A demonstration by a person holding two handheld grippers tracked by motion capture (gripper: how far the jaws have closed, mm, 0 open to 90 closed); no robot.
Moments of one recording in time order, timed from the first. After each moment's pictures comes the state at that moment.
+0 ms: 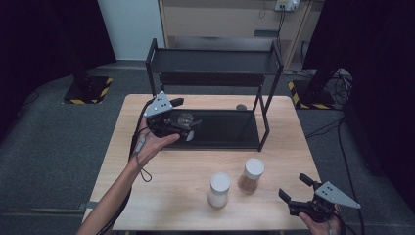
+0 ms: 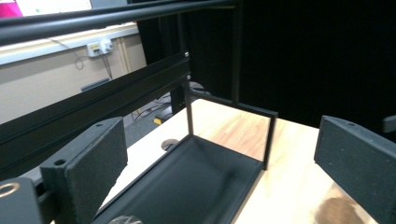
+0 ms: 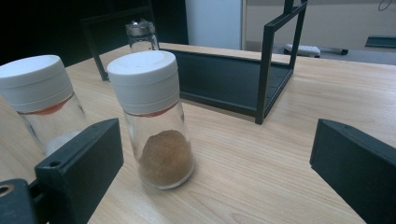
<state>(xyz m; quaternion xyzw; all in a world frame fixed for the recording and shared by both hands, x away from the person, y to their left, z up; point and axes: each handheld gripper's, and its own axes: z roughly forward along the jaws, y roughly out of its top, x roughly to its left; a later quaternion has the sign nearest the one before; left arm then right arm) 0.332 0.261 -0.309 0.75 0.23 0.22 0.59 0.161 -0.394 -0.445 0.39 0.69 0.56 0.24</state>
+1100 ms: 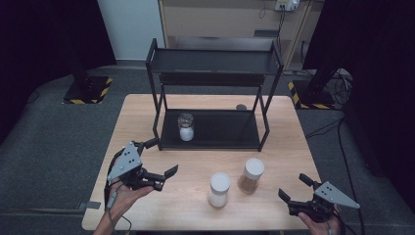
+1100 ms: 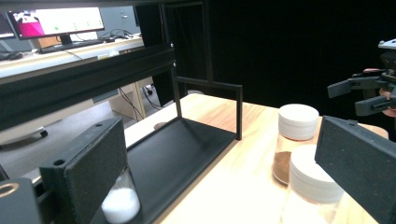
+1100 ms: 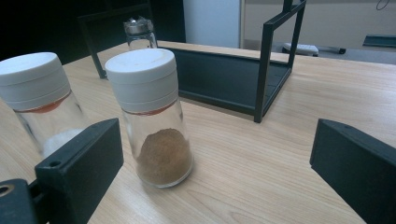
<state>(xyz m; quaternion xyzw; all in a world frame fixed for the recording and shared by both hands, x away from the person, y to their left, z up) 0.211 0.308 -0.369 0.72 0.23 0.25 0.61 0.161 -0.392 -0.443 0.39 0.69 0.55 0.25</state>
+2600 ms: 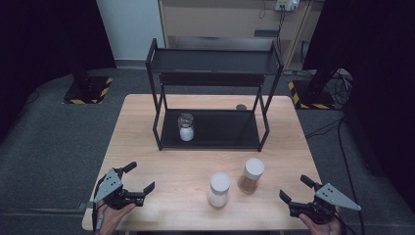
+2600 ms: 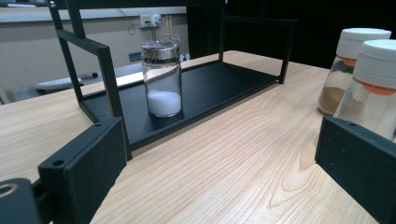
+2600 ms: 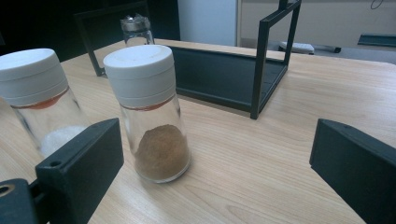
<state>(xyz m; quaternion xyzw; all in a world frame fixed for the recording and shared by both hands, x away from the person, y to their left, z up) 0.180 0.365 -0.474 0.70 0.31 0.26 0.58 0.156 -0.392 -0.443 0.39 0.69 0.55 0.25</state>
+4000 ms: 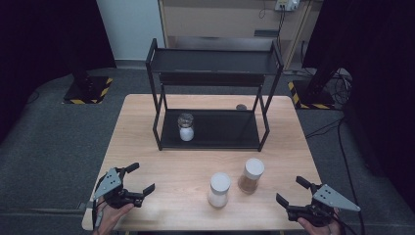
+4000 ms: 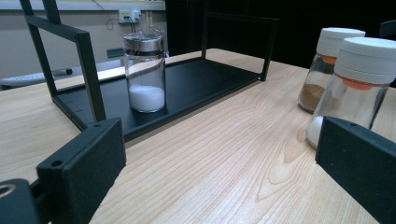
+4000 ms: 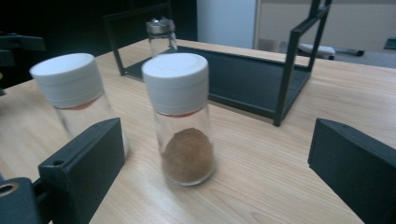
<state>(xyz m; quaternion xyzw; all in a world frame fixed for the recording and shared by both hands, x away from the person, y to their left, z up) 0.194 0.375 -0.482 0.70 0.31 0.22 0.60 0.155 -0.389 -0.429 0.37 0.71 0.56 0.23</state>
